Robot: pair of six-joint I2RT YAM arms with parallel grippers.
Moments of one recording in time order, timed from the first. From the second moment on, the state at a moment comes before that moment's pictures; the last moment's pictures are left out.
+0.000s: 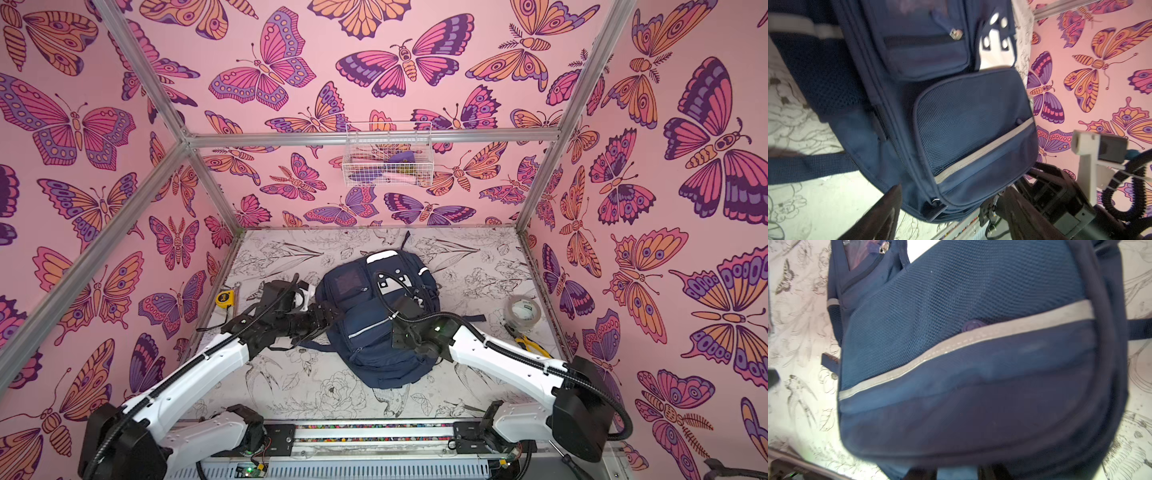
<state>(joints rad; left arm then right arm) -0.43 1.15 0.75 -0.43 0.49 -0.88 0.90 1.33 0.94 -0.65 0.21 0.86</state>
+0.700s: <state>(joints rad) -0.43 1.31 0.62 -0.17 0.72 -1.10 0.85 1.56 1.12 -0.68 0.24 0.77</state>
